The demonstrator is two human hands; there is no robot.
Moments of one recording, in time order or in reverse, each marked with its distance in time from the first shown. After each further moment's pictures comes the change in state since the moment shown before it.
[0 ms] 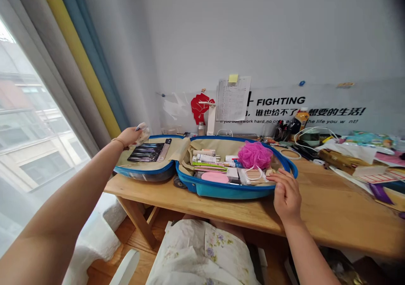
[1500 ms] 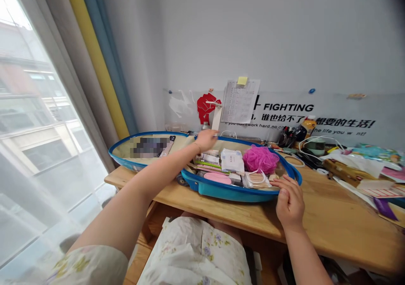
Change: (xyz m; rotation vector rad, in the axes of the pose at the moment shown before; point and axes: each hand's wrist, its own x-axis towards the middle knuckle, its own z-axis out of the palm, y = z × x) left_hand -0.062 0.189 0.131 0.275 -0.400 0.635; right_hand 0.000 0.002 -0.001 -0.018 -0.001 -0.075
